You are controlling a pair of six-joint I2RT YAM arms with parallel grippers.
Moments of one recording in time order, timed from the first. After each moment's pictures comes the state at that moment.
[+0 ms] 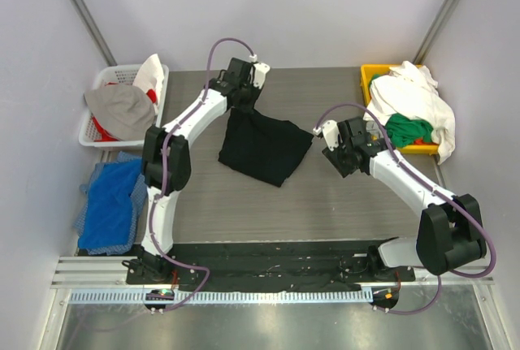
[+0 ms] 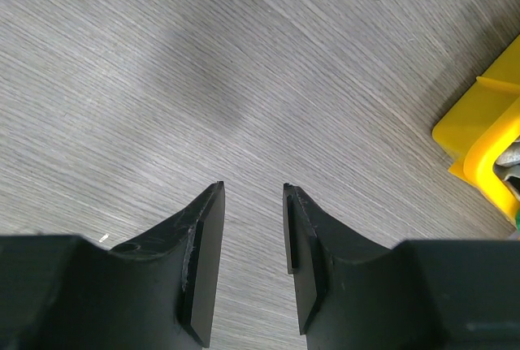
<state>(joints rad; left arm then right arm) -0.46 2.18 1.96 -0.57 0.07 0.13 0.32 1.34 0.90 -0.58 0.08 -0.42</state>
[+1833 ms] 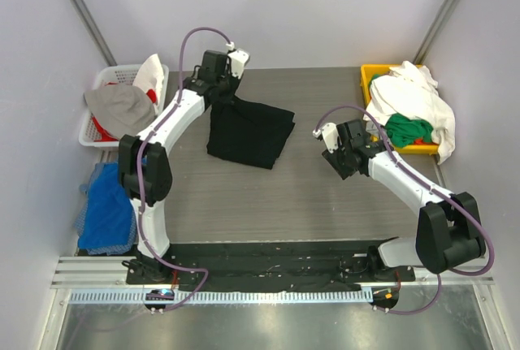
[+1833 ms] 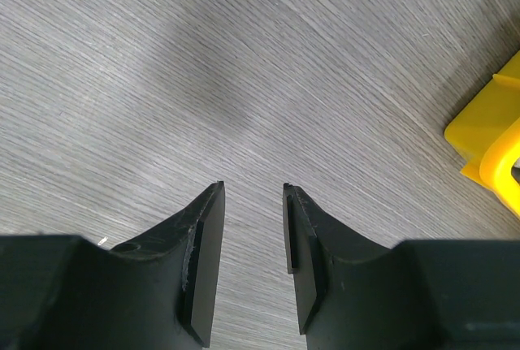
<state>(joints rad) -0.37 1.98 1.79 -0.47 0.03 0.21 0.32 1.35 0.87 -0.55 0.08 -0.42</state>
